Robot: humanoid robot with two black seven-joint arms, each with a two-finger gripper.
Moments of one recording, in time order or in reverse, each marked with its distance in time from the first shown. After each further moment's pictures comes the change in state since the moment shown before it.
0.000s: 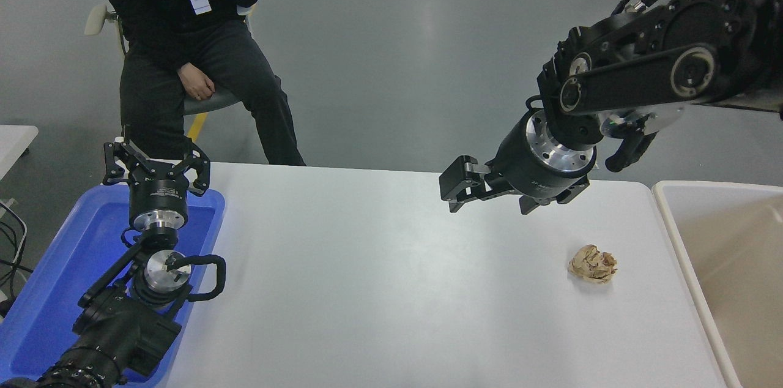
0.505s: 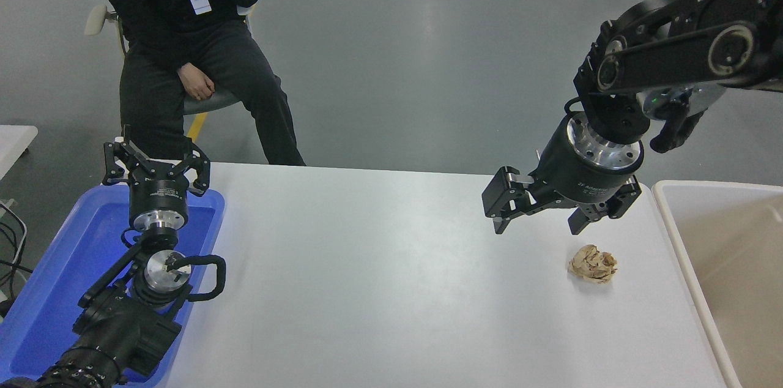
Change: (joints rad) left arm 0.000 0.000 0.000 0.000 0.000 0.000 0.000; right arm 0.020 -0.014 -0.047 -0.006 -0.006 0.144 -0.004
